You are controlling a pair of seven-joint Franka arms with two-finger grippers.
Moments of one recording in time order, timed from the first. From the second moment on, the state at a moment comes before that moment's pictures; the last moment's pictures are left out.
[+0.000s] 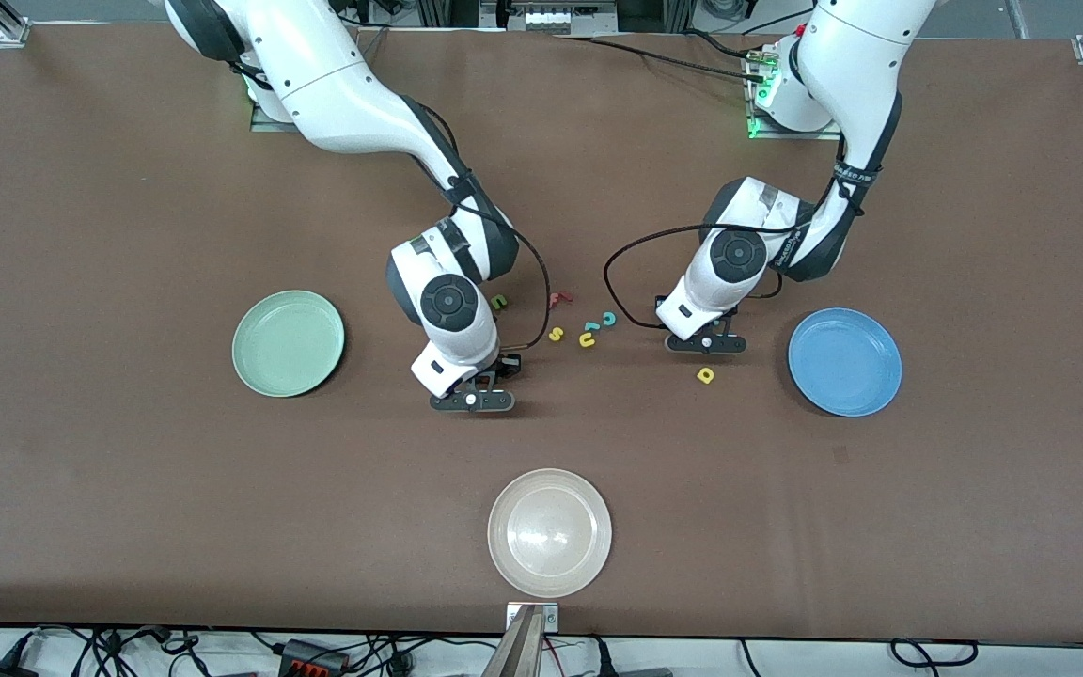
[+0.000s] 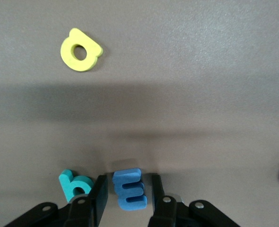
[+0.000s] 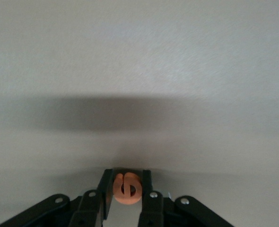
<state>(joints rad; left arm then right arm) -0.40 0.50 -0.08 -2.09 -0.02 2.46 -0.45 0.69 0.90 -0.12 -1.35 0.11 2.26 0.53</state>
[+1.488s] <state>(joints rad) 0.00 0.52 -0.06 -1.81 0.15 2.05 0.00 0.45 0.55 -0.30 -1.93 0.10 2.27 0.11</state>
